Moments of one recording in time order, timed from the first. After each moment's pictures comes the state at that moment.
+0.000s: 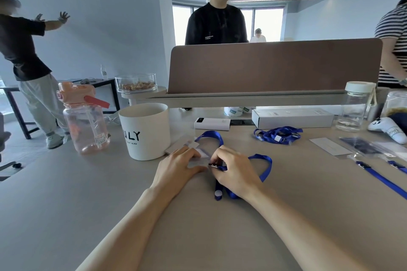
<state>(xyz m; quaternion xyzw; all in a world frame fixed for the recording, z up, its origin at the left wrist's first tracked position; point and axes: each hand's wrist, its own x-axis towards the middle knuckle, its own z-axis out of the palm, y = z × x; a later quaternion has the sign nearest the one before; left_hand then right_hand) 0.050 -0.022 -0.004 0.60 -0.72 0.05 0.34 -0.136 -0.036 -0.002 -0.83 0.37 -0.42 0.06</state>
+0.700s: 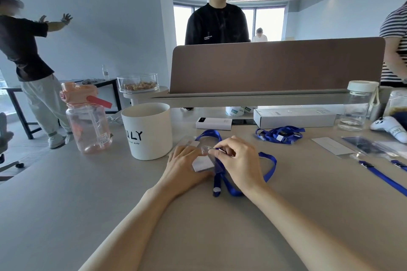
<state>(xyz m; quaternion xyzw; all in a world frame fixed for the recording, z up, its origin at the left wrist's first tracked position) 0.047 -0.030 -0.011 0.58 -0.75 0.04 0.32 -0.130 -0.030 0.014 -0.74 0.38 -0.56 0.06</state>
